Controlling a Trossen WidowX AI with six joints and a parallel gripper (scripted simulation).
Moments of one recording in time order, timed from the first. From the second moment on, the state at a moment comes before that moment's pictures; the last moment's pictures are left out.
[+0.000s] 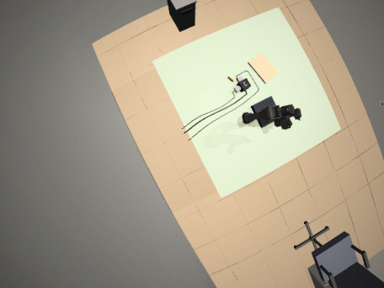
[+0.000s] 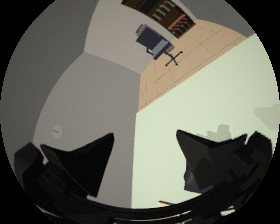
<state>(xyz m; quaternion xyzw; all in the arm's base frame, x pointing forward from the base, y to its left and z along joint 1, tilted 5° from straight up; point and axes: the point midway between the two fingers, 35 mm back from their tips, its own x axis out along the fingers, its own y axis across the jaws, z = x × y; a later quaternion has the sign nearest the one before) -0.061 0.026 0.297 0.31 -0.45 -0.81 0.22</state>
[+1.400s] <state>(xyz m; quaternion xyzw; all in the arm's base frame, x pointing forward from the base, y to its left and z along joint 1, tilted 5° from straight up) 0.256 -0.085 0.210 0.57 0.32 -0.54 0.52</state>
